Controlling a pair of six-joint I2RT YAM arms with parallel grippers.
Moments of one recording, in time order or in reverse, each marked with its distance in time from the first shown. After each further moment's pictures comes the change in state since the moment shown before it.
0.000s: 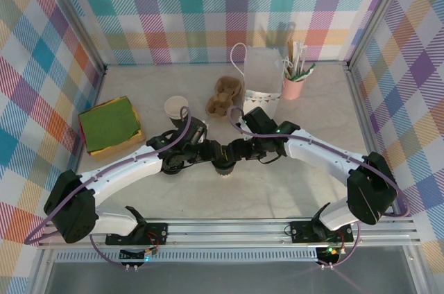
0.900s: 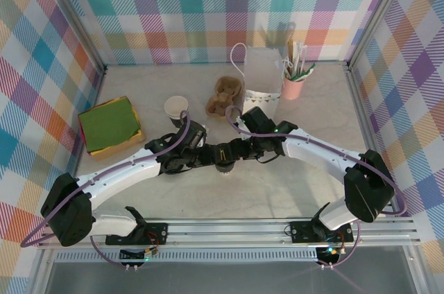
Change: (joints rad) left arm -0.018 -0.025 -0.034 -0.007 0.023 -0.006; right arm 0.001 0.025 -0.005 0.044 -0.035 0.003
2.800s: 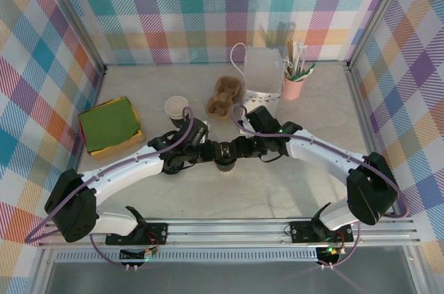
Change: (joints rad) left arm 0.013 0.040 0.019 0.046 -0.043 0.044; right arm -0.037 -0.028 -0.035 0.037 0.020 -0.003
